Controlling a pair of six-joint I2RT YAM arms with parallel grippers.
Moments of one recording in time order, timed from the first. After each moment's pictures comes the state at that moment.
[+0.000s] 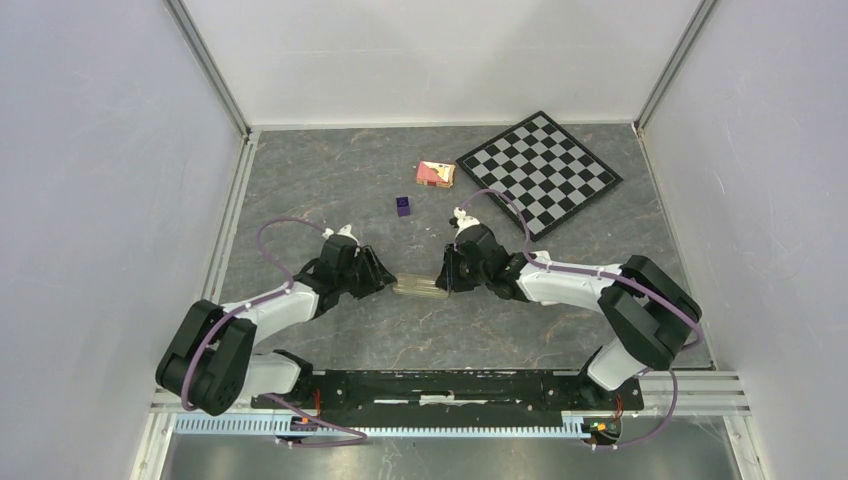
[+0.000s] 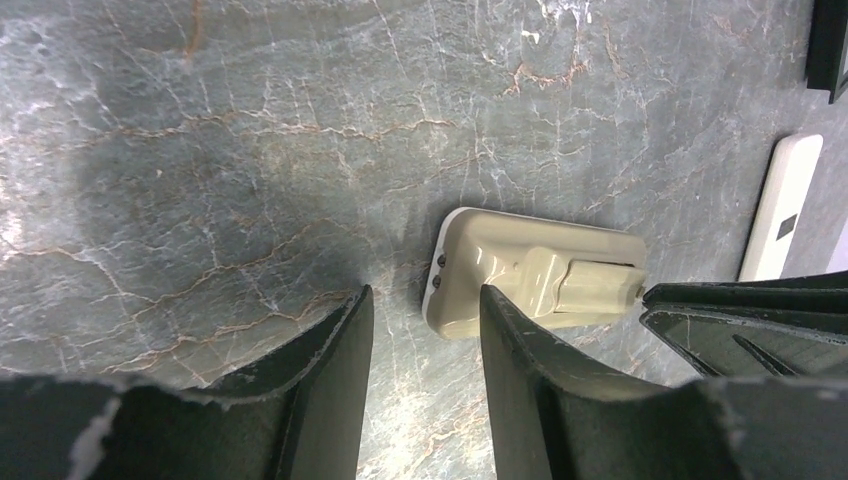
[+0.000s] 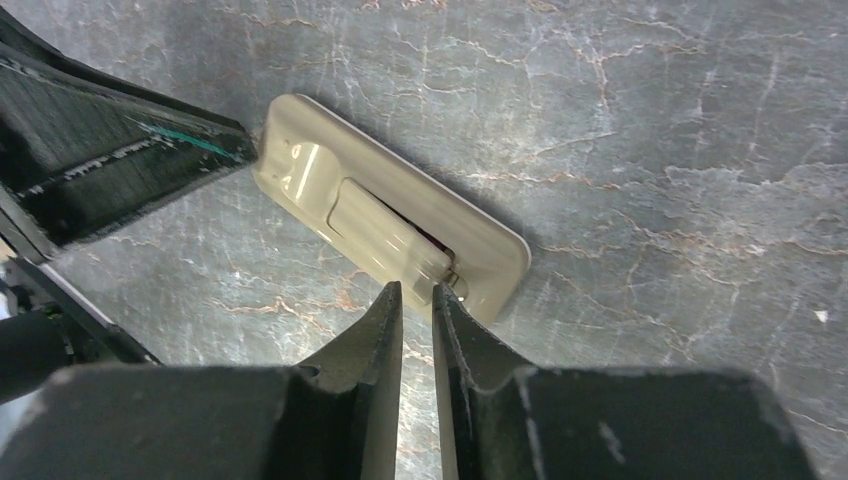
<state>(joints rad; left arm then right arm) -0.44 1.28 0.42 0.06 0.14 -0.80 0.83 1.57 0.78 0.02 -0.04 0.65</state>
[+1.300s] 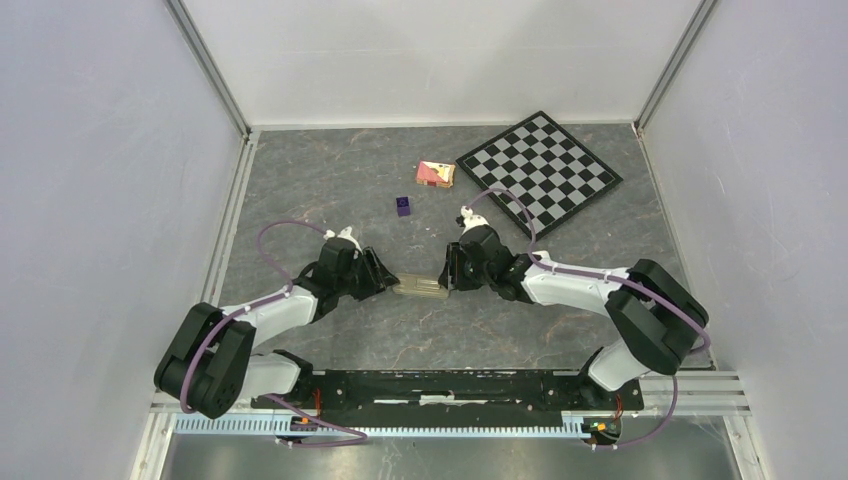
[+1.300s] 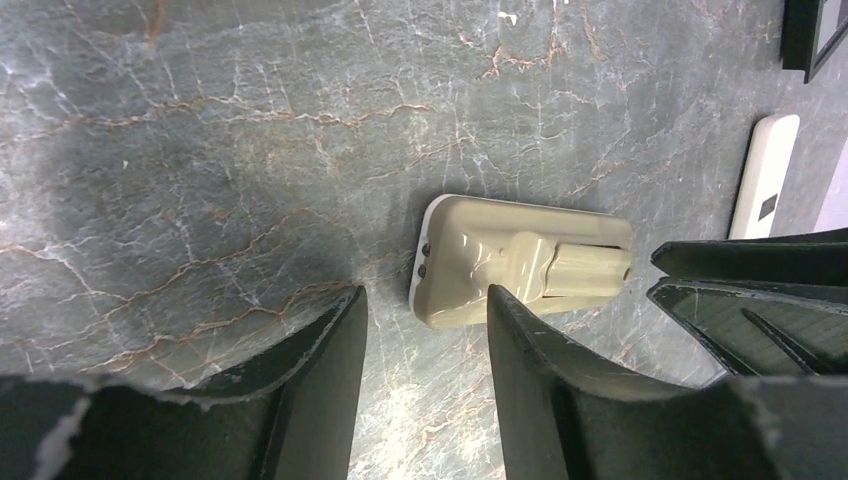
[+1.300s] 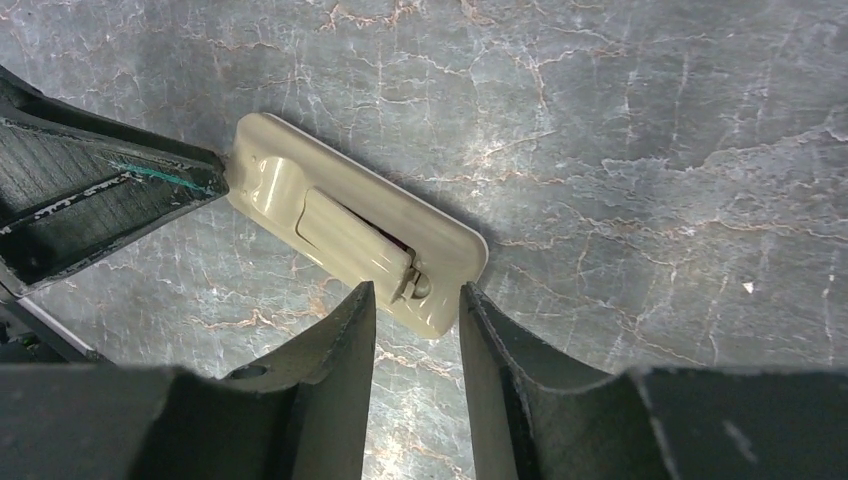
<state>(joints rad) -0.44 1.27 0.39 0.11 0.17 -0.80 0.82 1.53 0.76 0.01 0.03 0.66</state>
